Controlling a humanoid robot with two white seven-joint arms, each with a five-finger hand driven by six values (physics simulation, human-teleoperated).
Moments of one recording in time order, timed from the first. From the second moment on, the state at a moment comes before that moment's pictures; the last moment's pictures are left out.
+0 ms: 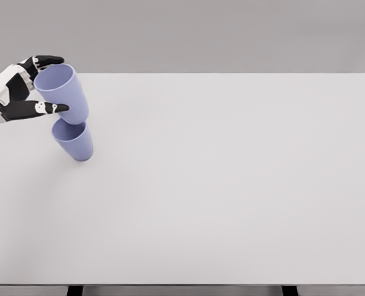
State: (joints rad) left arm -0.23 0.71 -0.13 -1.61 0.57 -0.06 -0.36; right arm 0.00 0.00 -0.23 0.06 0.14 -0.08 0.04
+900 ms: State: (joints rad) left arm -0.21 0.74 -0.11 -1.57 0.61 -0.07 -0.36; right arm 0.00 0.00 -0.23 0.06 0.14 -0.08 0.04
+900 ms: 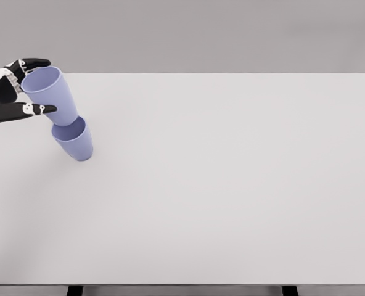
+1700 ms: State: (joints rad) left arm -0.17 0.76 -0.10 -1.58 0.62 -0.07 -0.36; right arm 0.00 0.00 -0.23 0.06 0.14 -0.08 0.04
